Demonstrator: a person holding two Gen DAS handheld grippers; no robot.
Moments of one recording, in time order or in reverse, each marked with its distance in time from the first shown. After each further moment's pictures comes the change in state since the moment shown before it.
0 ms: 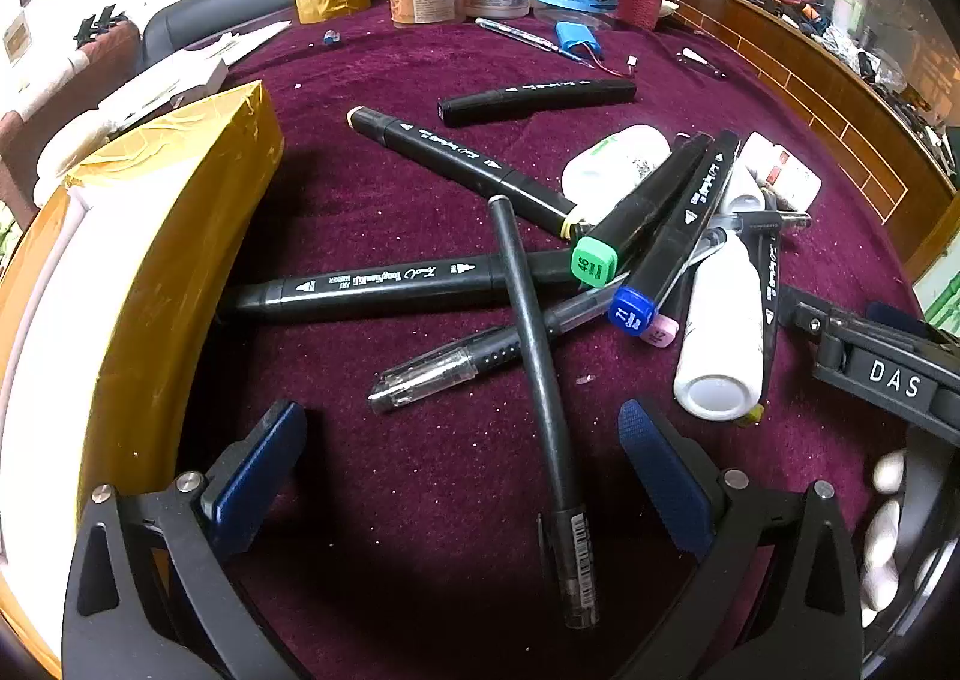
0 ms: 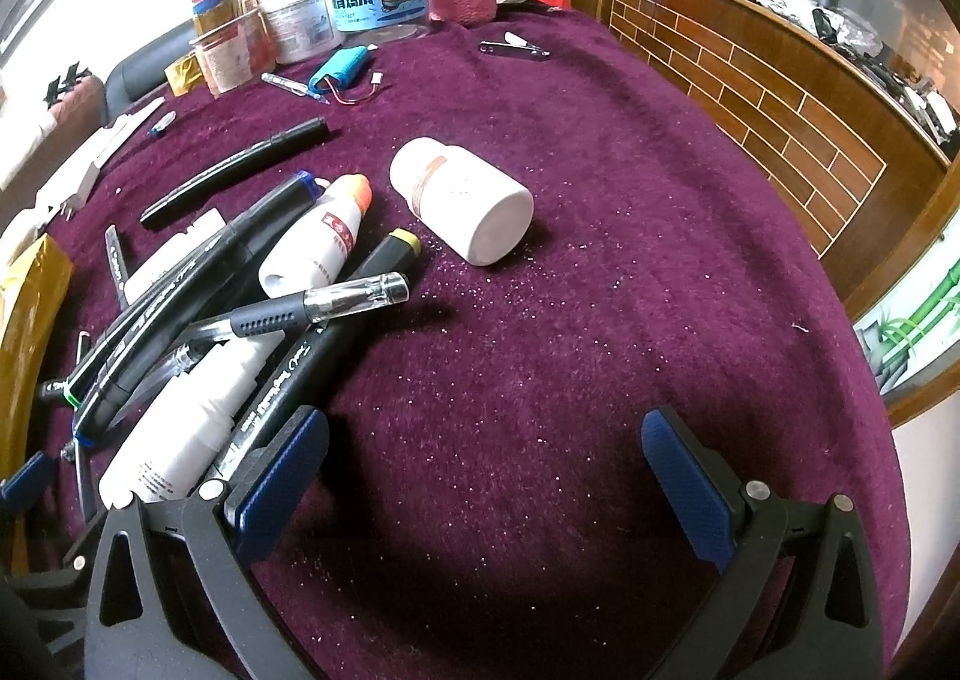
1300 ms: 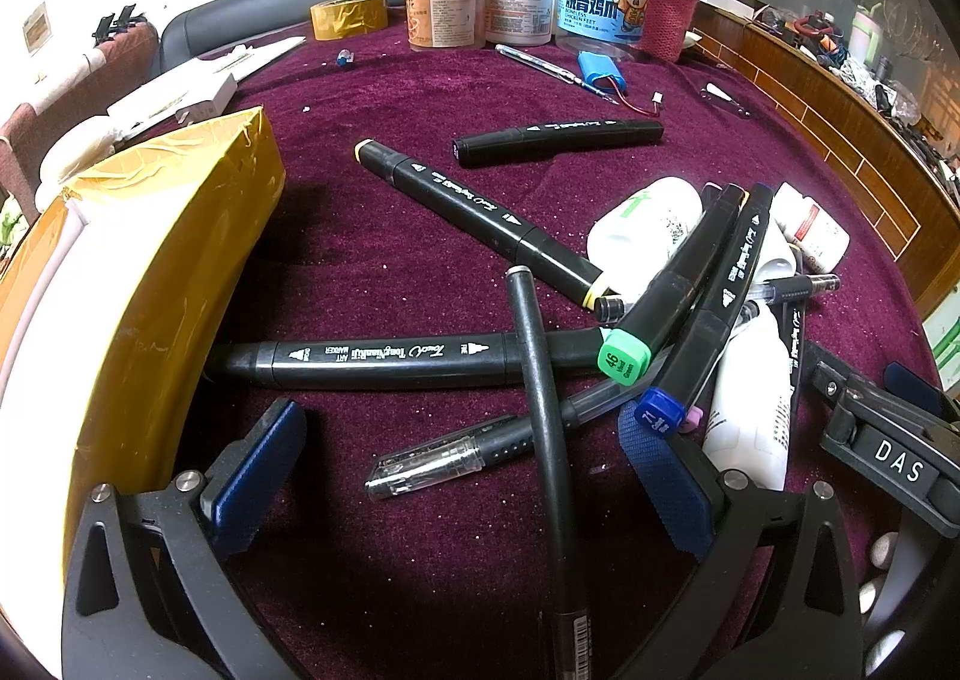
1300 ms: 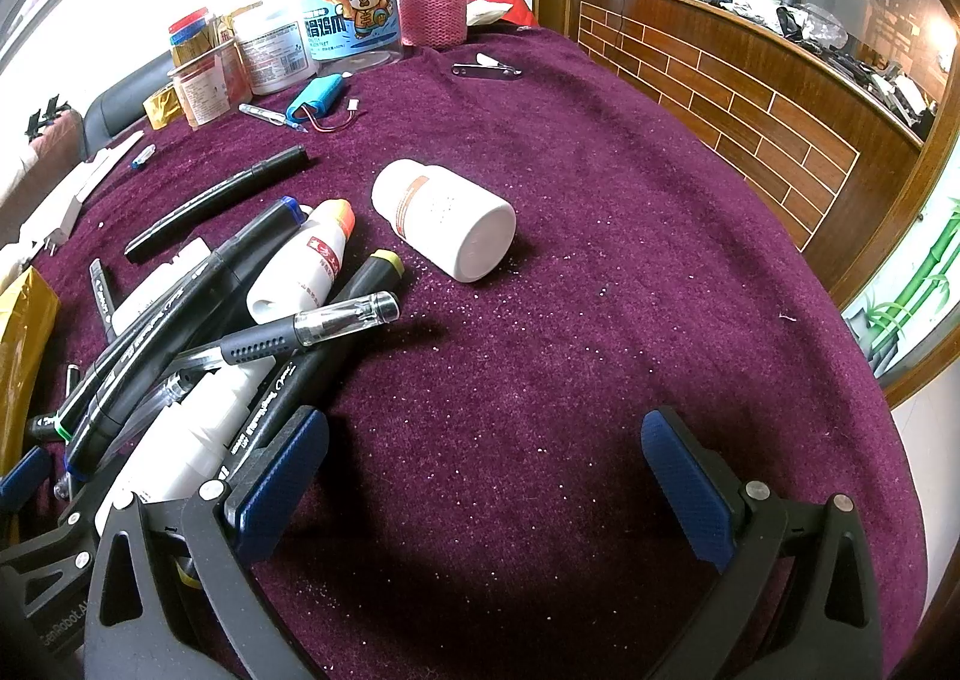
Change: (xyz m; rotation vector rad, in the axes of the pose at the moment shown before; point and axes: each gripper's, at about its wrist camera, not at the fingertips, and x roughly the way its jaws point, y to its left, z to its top) left arm 0.016 0.003 0.019 -0.043 -0.061 0.014; right arm 0.000 0.003 -0.001 0.069 -0.067 -0.042
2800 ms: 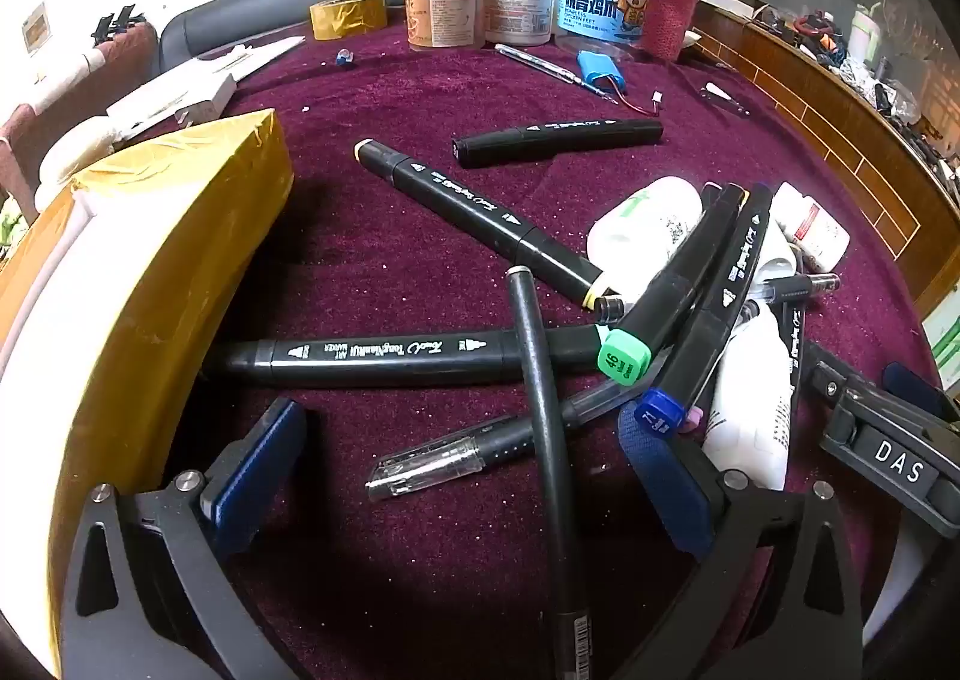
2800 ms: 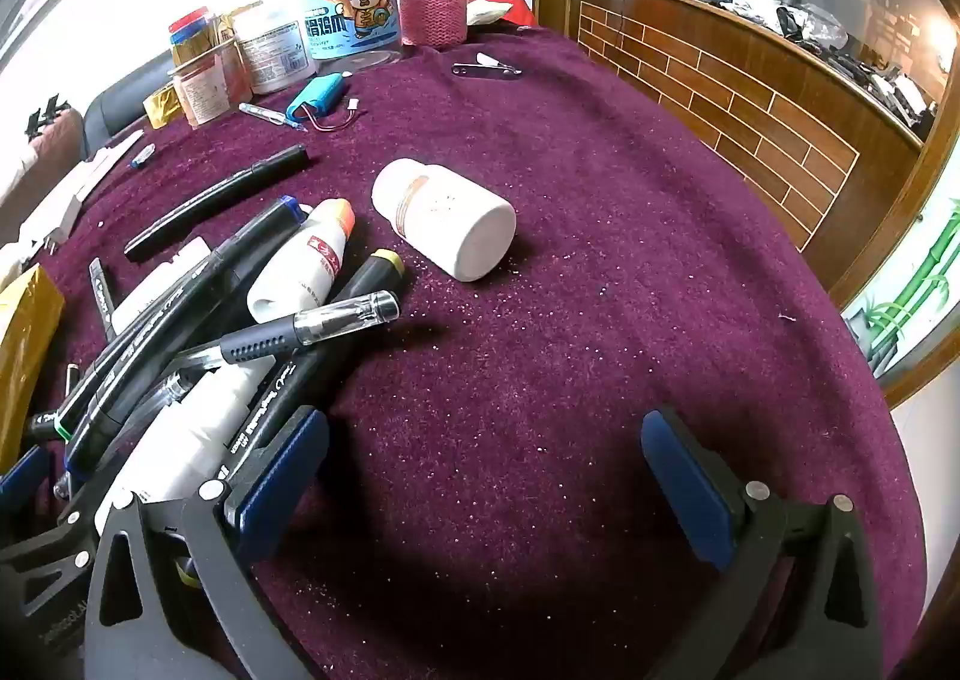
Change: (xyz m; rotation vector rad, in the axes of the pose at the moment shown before) left arm 0.000 0.000 0.000 0.001 0.001 0.002; right arm 0.000 0.000 0.000 0.000 0.001 0.000
